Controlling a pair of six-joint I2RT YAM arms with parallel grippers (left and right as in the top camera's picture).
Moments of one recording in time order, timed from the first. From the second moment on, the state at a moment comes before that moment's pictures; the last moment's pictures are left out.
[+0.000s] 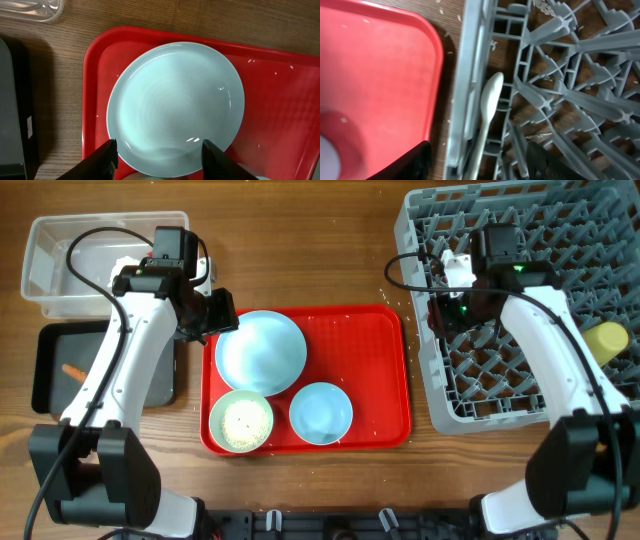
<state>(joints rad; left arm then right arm) -0.06 1.67 1.34 -1.00 0.16 -0.26 0.08 1.69 1.35 -0.97 -0.11 -0.18</state>
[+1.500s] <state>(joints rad) -0.06 1.67 1.34 -1.01 0.16 -0.26 0.32 1.51 1.43 -0.79 0.28 0.13</state>
